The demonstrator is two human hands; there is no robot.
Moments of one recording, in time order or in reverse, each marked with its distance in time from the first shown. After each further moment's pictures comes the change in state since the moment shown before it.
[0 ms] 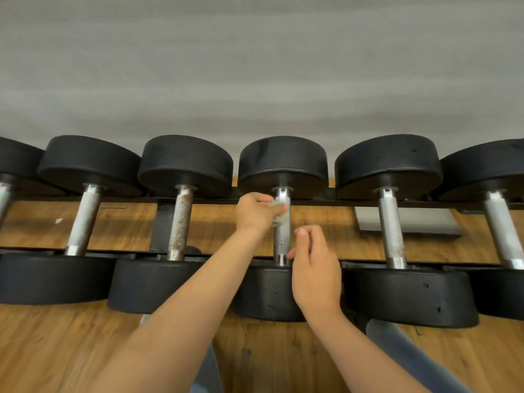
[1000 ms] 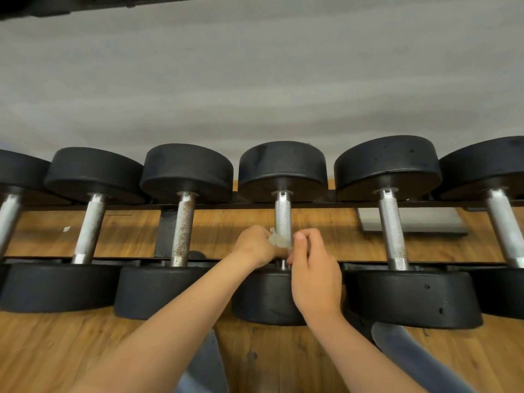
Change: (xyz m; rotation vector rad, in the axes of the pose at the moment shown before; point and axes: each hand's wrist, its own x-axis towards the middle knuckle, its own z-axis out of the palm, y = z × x) left_hand -0.024 -0.019 -0.016 0.638 -0.306 0.009; right_hand 0.000 0.000 0.002 -0.029 0.005 -0.010
